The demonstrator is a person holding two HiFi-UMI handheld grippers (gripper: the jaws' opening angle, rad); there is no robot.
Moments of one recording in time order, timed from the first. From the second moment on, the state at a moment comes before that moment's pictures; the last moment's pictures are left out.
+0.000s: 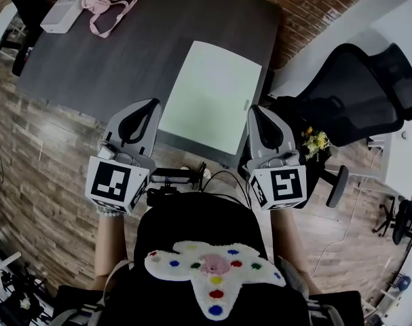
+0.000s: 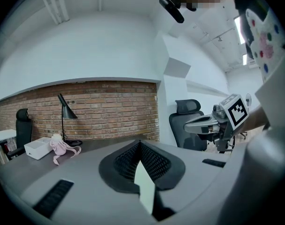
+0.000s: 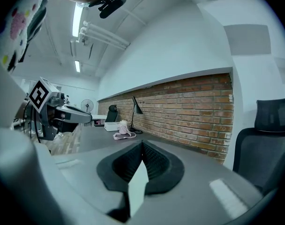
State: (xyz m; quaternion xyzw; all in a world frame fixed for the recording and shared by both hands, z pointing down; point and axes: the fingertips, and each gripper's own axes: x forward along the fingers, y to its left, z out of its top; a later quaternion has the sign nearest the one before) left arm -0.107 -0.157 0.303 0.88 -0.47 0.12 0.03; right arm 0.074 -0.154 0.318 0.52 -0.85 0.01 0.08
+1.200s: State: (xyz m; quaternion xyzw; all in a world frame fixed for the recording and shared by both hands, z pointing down) left arm -0.108 -0.158 0.309 0.87 -0.47 0.12 0.04; right arm 0.065 -0.151 0.322 0.52 -0.85 0.01 0.09
